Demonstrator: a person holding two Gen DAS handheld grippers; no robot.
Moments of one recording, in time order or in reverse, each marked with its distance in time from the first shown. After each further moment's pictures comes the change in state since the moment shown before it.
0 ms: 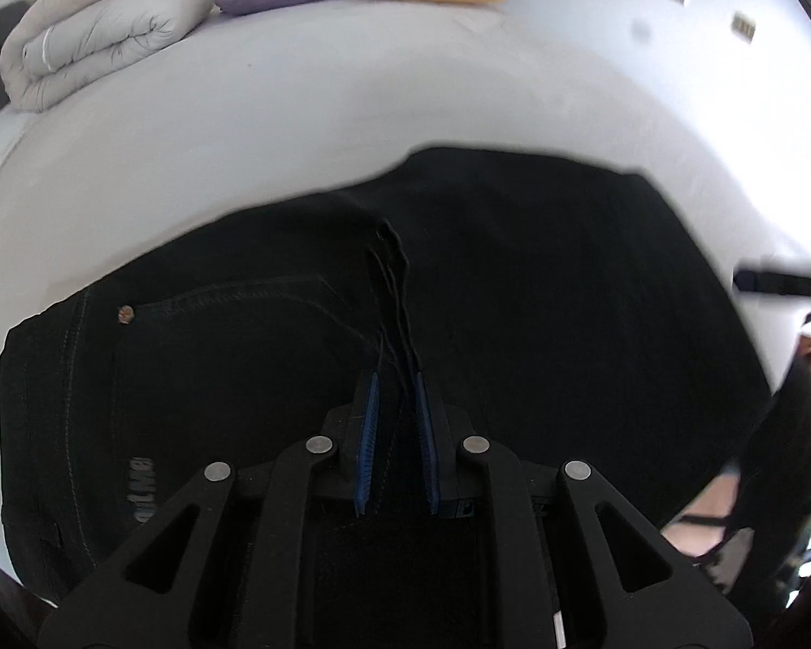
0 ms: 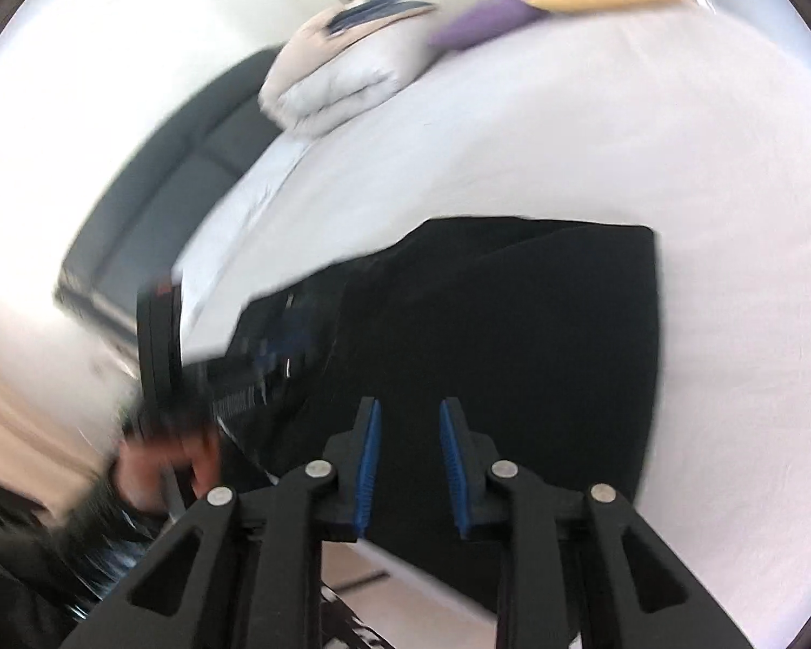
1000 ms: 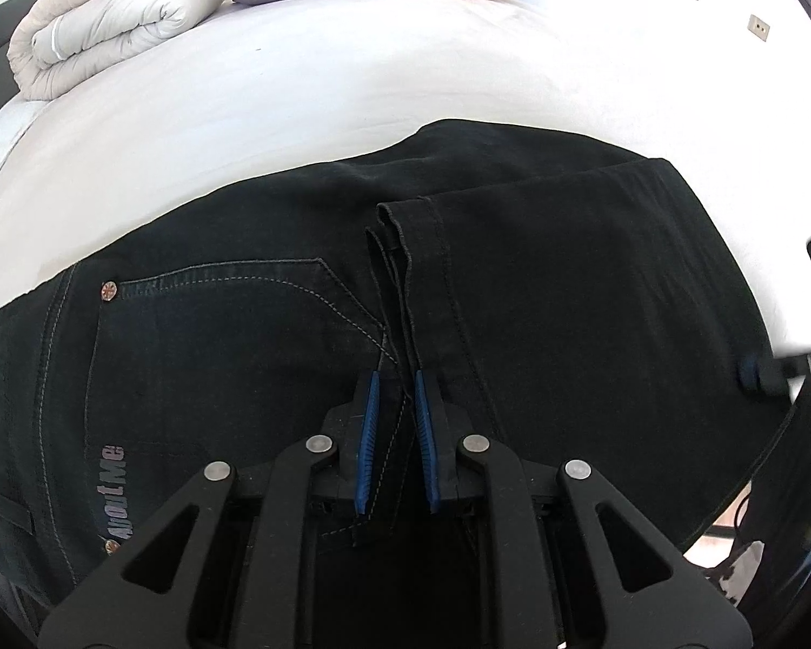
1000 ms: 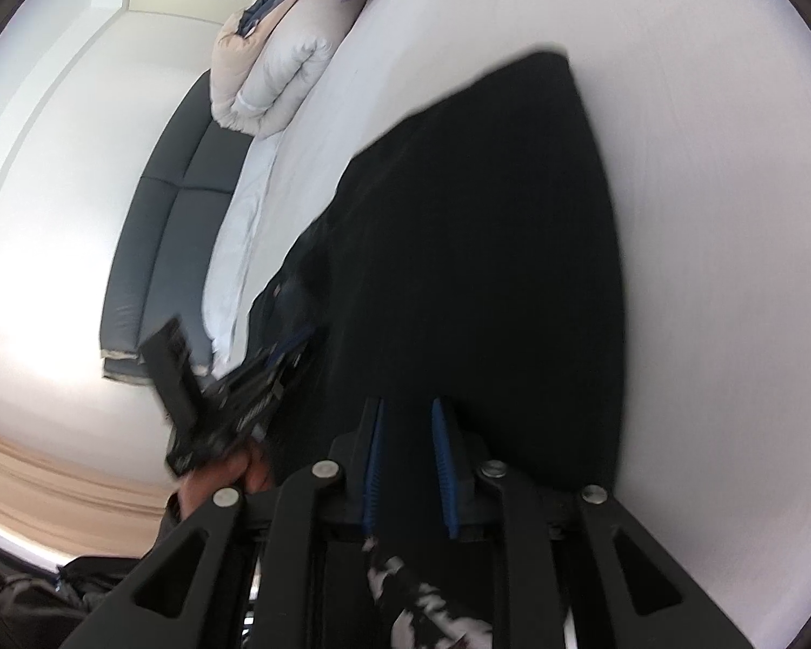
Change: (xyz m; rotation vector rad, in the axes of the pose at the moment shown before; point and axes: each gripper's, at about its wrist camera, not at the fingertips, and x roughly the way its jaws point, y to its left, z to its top) left arm 0.016 -0.011 -0.008 -0.042 -0.014 0.002; right arm 0.021 -0.035 -0.057 0.228 0.124 0.113
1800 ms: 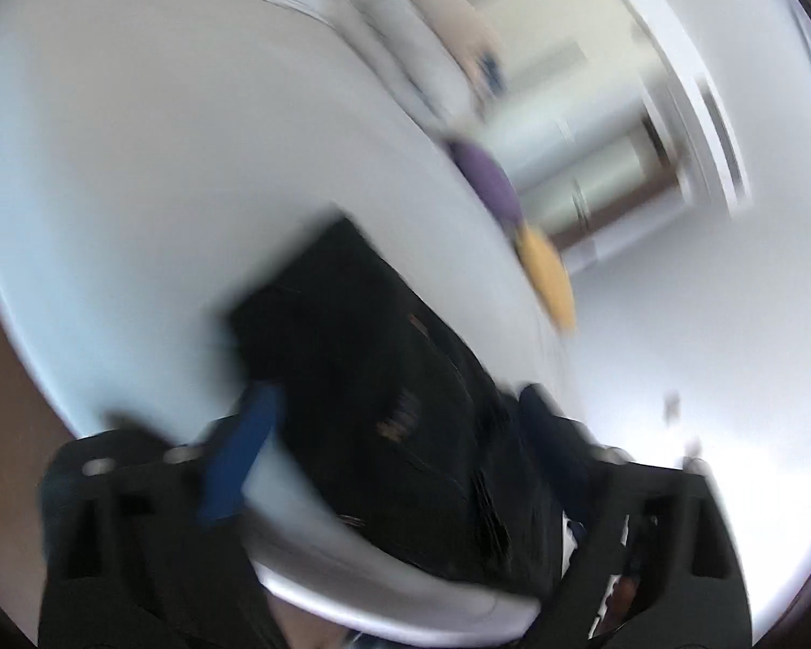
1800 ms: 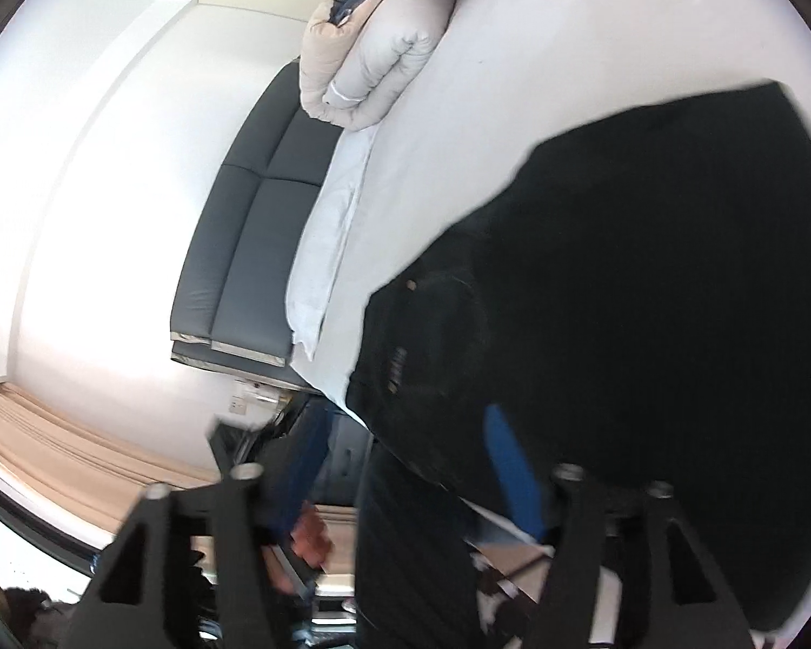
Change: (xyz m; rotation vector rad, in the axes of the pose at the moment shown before) left arm -0.150 0.198 -0.179 -1.005 -0.523 -0.284; right arm 0.052 0.100 0.031 -0.090 -0.015 0.183
